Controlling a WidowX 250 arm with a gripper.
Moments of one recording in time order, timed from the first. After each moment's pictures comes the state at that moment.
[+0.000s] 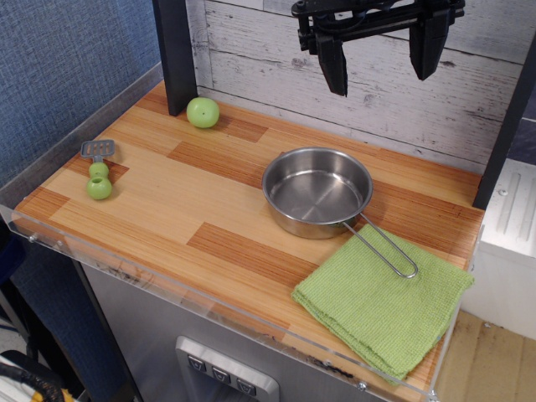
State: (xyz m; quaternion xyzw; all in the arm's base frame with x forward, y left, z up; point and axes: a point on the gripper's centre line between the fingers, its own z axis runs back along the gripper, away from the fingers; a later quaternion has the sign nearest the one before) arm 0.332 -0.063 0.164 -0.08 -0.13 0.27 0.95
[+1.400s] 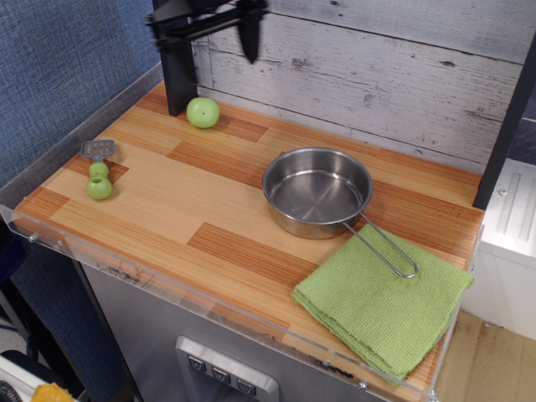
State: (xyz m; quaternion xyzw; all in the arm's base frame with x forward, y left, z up) arm 0.363 0.105 0.113 -0.04 -0.11 0.42 0.90
